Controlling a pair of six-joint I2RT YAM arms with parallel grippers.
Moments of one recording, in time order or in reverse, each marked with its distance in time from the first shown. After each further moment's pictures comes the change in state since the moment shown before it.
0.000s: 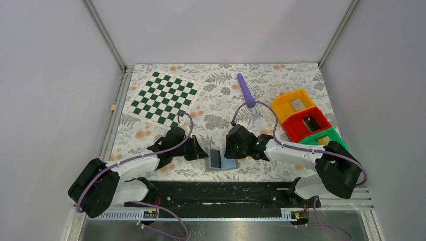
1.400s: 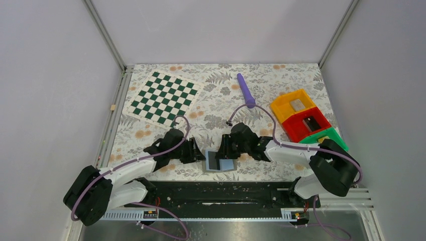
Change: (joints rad) left arm 0.000 -0.081 -0.009 -0.175 -0.072 0.016; right arm -0.045 0.008 -0.075 0.257 -0.271 0.031
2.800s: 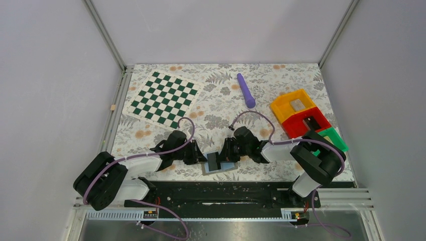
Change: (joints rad) left arm -0.001 0.161 -0.053 0.229 0.051 -0.034; right arm -0.061 0.163 -0.117 0.296 -0.126 0.085
